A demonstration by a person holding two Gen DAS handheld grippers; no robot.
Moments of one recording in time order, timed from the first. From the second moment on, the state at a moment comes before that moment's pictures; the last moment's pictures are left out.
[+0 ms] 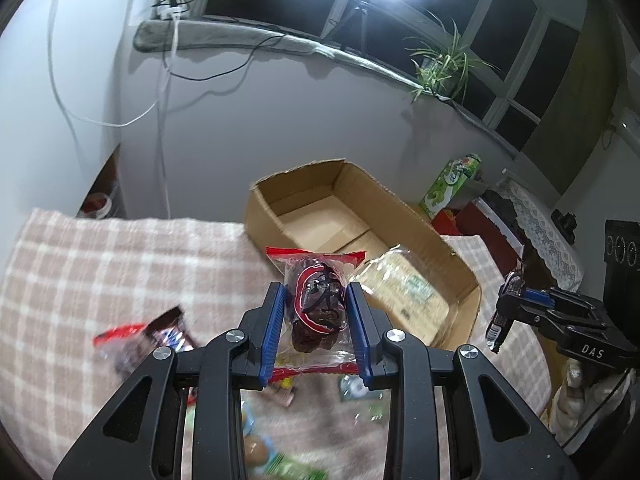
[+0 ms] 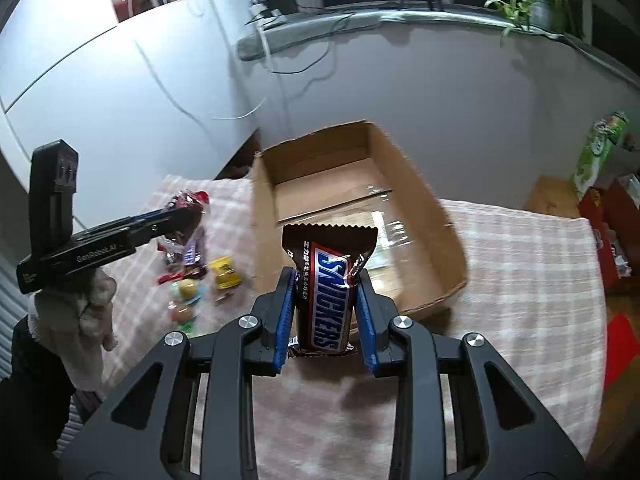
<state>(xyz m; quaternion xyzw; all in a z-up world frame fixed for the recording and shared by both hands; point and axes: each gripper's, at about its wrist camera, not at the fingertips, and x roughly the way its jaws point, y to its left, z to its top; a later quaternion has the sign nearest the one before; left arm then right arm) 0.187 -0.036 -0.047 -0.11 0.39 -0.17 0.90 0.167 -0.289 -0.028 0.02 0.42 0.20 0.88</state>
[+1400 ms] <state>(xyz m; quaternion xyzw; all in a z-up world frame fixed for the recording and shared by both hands) 0.230 -0.081 -0.045 -0.07 0.41 -0.18 0.89 0.213 -0.318 -0.044 0.00 0.43 0.16 0.89</state>
